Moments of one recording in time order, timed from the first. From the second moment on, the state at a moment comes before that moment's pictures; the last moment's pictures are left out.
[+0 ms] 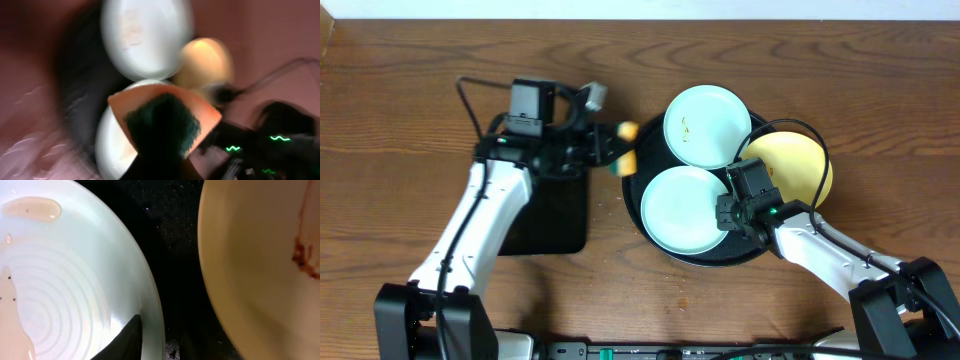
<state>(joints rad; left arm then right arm) -0.12 1.53 1.12 -0.62 0.75 -0.33 0.43 1.56 0.67 -0.23 0.03 0.41</state>
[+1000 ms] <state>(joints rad) -0.02 1.54 1.11 -0.96 0.04 -0.25 0.52 1.19 0.87 -0.48 0.49 0.05</state>
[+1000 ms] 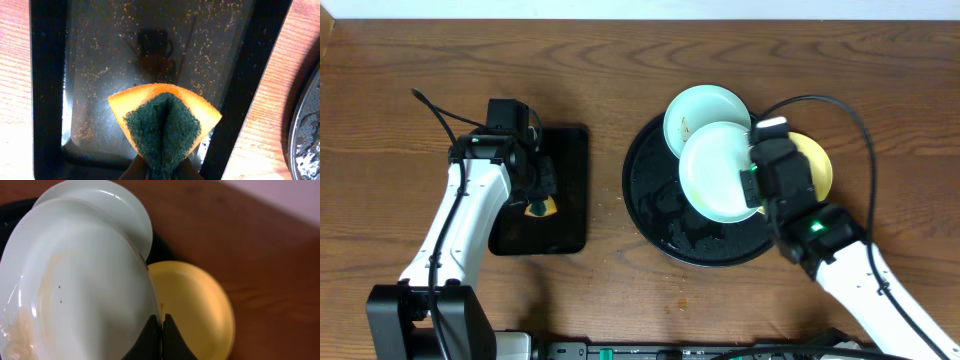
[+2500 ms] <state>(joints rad) -0.02 1.54 1.11 -0.97 0.04 -0.25 0.41 1.21 1.02 -0.49 0.30 -0.04</state>
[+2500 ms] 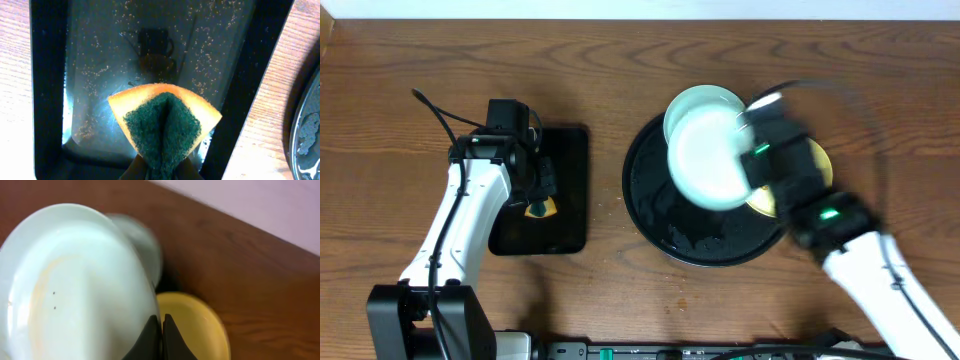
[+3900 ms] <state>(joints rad) -0.02 1.54 1.08 -0.93 0.05 -0.25 -0.54 1.73 1.11 -0.39 -0.13 0.04</state>
